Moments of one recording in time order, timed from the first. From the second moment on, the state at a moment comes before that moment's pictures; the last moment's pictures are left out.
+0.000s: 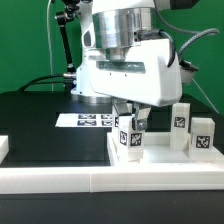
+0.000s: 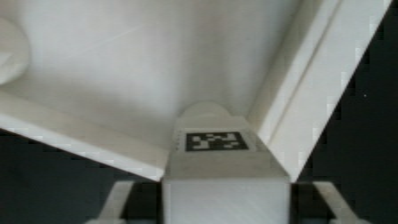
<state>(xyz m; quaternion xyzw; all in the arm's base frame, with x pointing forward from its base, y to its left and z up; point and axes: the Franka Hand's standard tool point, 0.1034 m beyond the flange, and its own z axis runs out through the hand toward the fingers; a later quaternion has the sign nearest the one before) 0.621 0.008 0.080 -0.83 0.55 0.00 0.06</state>
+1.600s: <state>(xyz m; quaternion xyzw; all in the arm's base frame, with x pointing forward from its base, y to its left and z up) 0.622 0.004 0.079 -1.00 0.05 -0.03 0.02</state>
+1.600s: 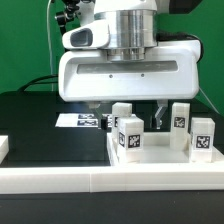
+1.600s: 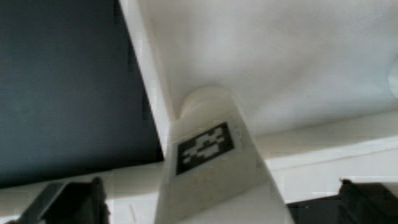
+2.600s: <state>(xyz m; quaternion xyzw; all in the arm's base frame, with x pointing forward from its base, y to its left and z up) 0.622 0.000 0.078 -1.00 -0.06 -0.03 0.02</state>
